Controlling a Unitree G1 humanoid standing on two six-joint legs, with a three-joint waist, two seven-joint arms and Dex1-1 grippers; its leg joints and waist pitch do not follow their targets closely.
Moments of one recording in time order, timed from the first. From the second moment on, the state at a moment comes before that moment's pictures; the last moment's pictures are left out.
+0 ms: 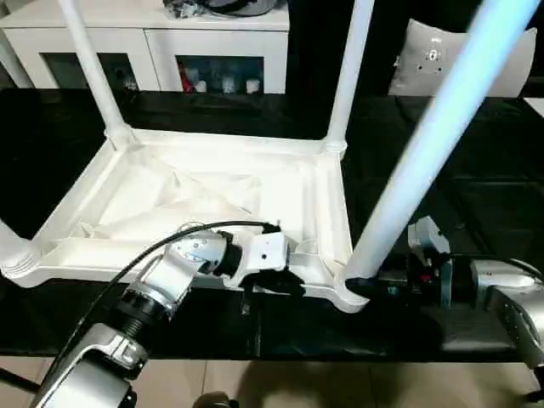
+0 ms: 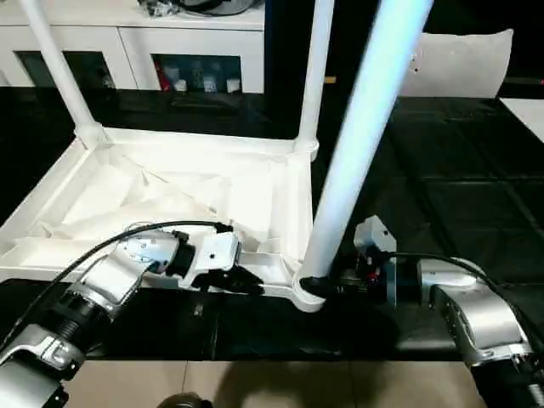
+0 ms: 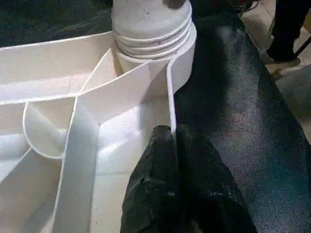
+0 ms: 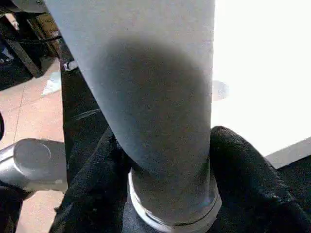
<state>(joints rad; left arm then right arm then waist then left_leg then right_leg) -0.55 0.31 -0.42 0.47 0.04 -0.07 -1.28 -0.20 -0.66 0.12 0.11 0.43 0.32 1.20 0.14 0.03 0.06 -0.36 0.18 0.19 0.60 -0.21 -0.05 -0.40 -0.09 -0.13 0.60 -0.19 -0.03</state>
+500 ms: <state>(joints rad) -0.67 0.27 -0.33 0.55 0.05 0.18 -1.14 -0.23 -0.41 0.05 -0.06 0.34 0.57 0.72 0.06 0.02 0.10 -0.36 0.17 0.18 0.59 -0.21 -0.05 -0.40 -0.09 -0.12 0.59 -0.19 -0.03</state>
